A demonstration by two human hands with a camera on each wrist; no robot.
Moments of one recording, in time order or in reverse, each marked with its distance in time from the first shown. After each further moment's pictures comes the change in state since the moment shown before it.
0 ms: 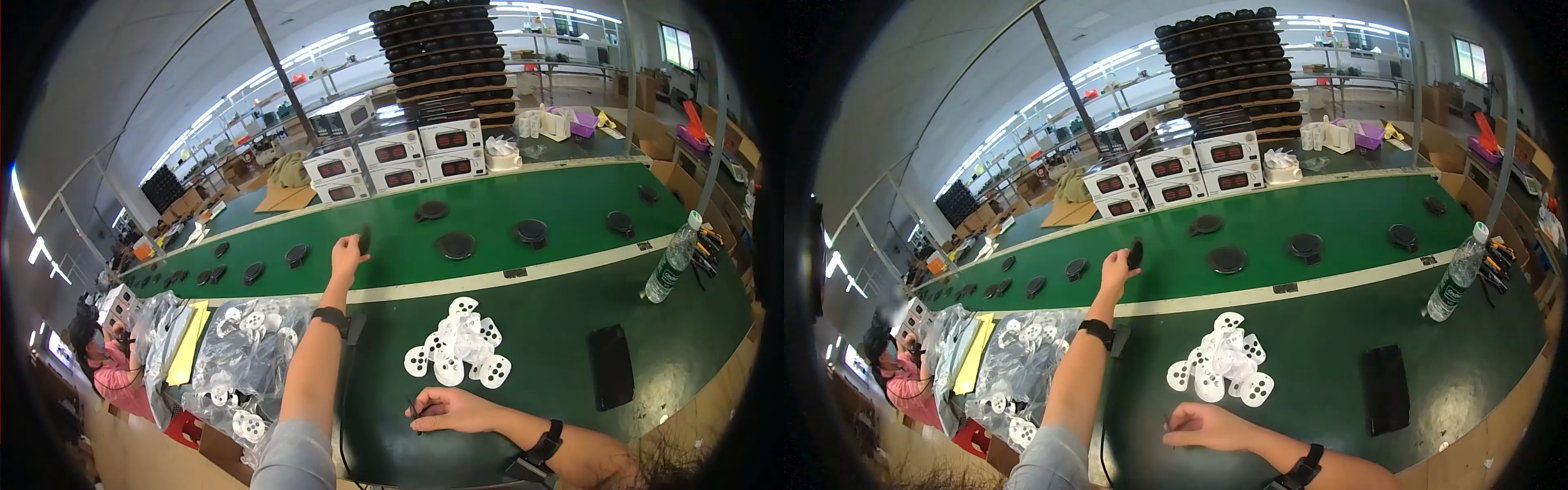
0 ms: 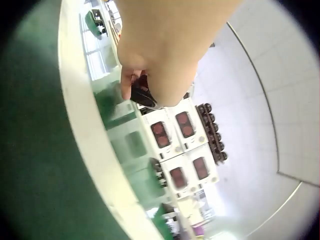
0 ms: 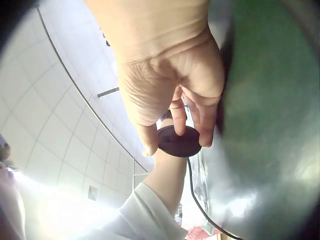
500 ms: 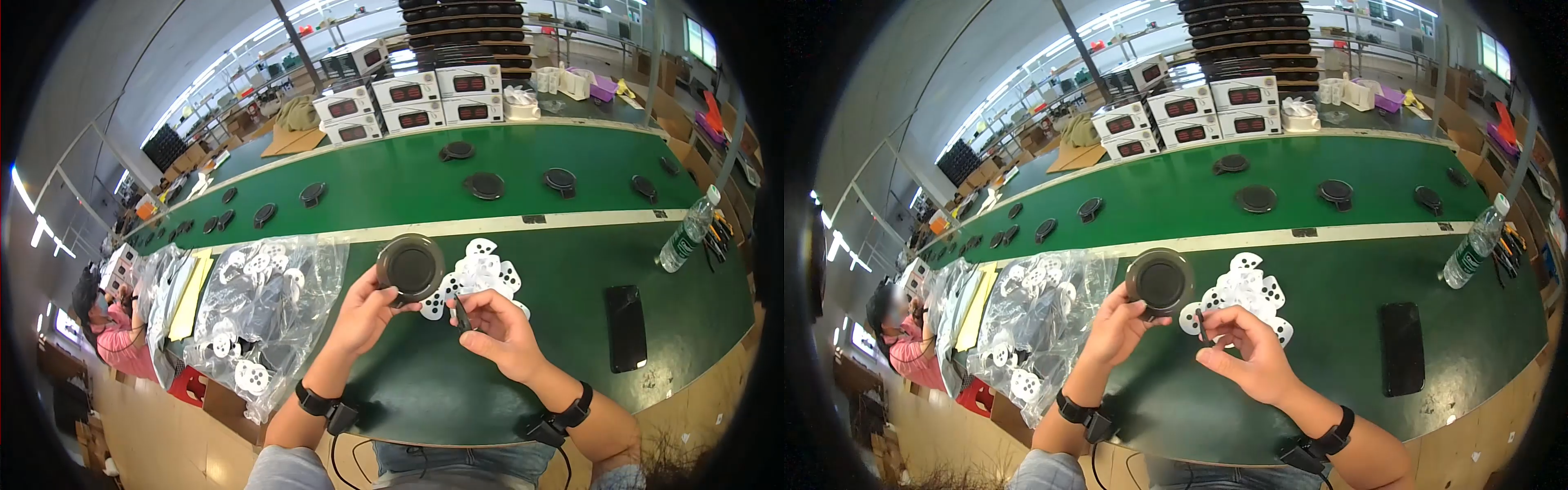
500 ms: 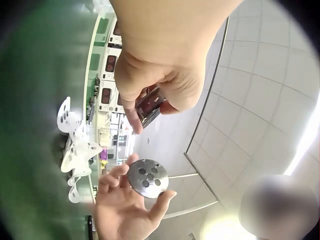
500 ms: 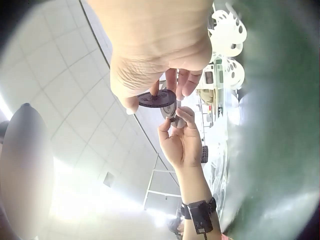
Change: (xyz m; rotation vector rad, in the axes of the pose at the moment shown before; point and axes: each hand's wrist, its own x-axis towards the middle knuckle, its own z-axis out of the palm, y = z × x) left_hand -0.287 0.053 -0.027 -0.509 -0.592 -0.054; right_hand -0.020 -0.043 0.013 -0.025 0.381 -0.560
